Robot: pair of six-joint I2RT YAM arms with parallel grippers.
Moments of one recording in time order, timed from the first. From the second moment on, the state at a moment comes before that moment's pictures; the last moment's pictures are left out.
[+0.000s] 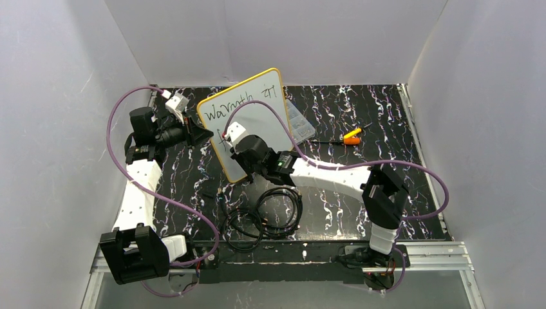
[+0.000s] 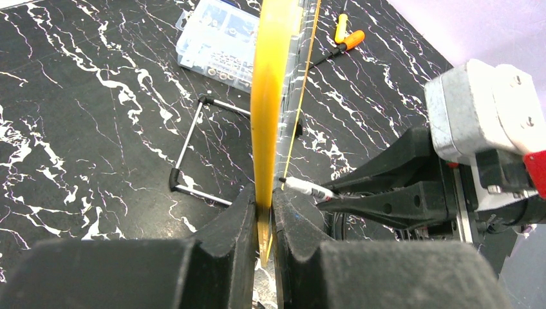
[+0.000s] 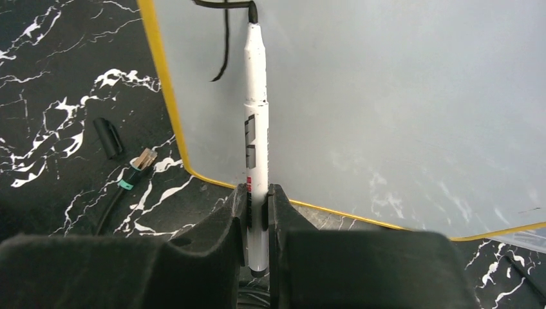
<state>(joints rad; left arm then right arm) 0.17 1.17 0.99 -0.31 1.00 0.09 1.14 1.80 1.41 -0.17 0.30 0.07</state>
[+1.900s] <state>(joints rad) 0.17 1.17 0.99 -0.31 1.00 0.08 1.08 1.78 1.38 -0.17 0.24 0.04</state>
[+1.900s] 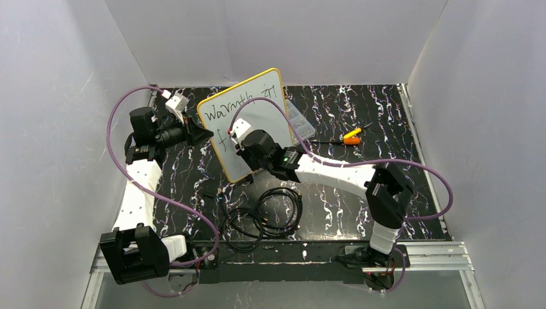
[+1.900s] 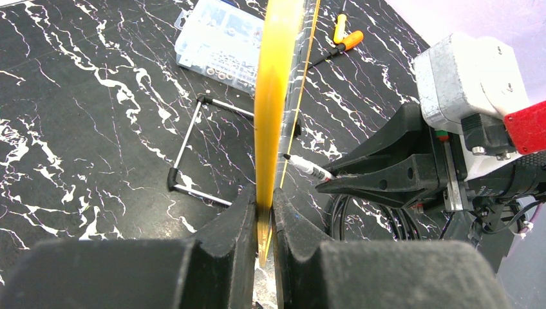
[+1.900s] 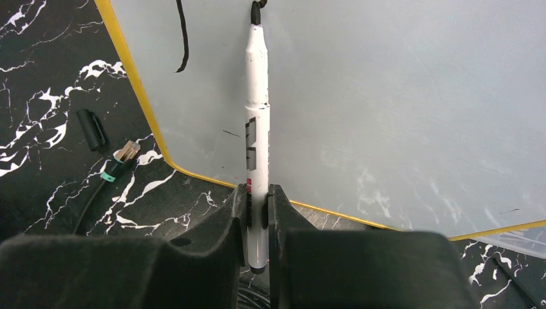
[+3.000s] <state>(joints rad) 0.17 1.17 0.99 -0.31 0.99 0.08 1.08 1.79 1.43 -0.24 0.28 -0.01</state>
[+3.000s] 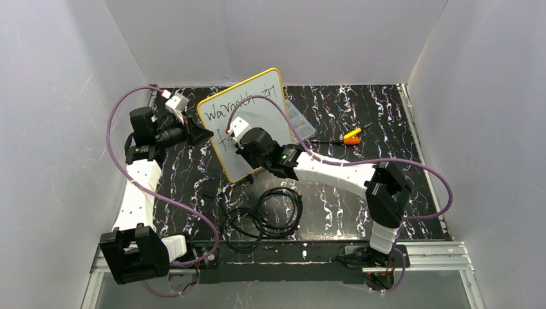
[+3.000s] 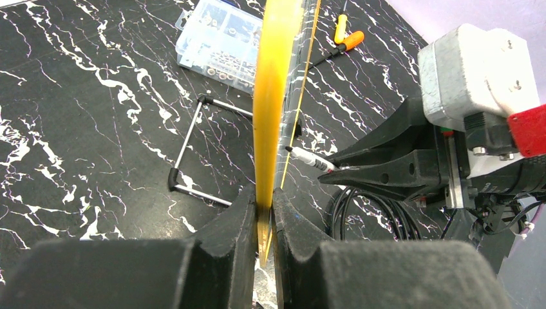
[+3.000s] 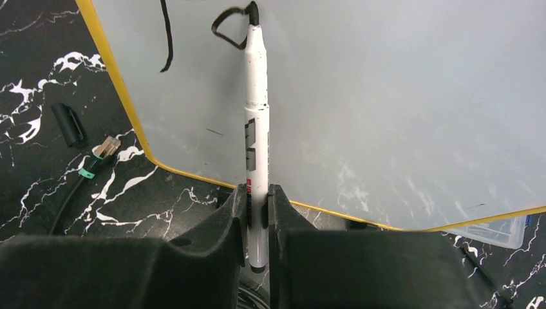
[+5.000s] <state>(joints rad) 0.17 1.17 0.99 -0.31 0.99 0.08 1.06 1.77 1.40 -0.22 0.33 0.01</state>
